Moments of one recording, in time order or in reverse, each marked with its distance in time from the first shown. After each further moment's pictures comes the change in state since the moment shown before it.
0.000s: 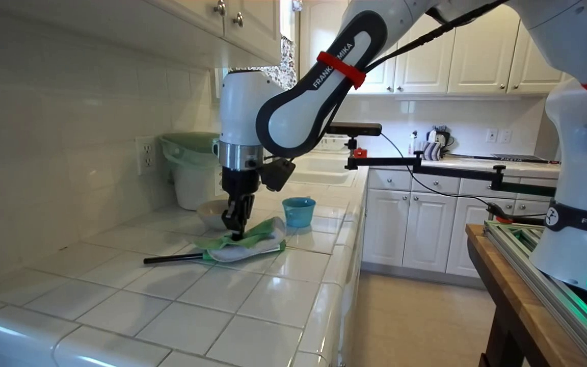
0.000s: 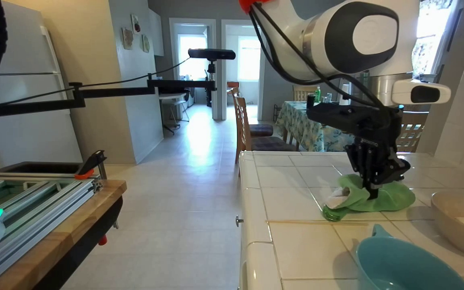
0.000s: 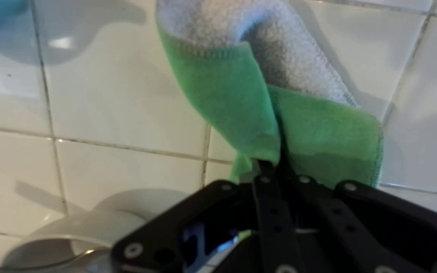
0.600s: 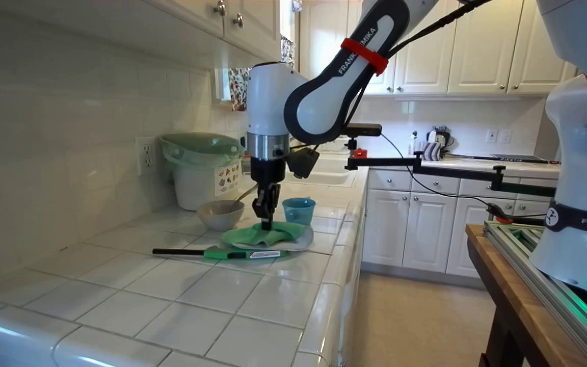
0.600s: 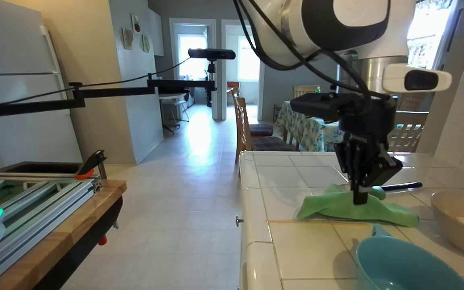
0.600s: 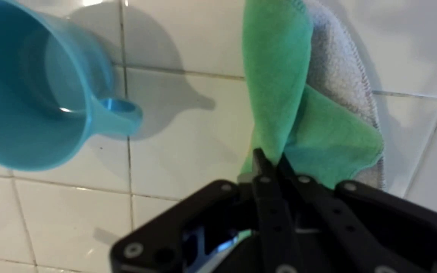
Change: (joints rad) arm -0.003 -0.159 -0.046 -0.207 -0.001 0.000 0.004
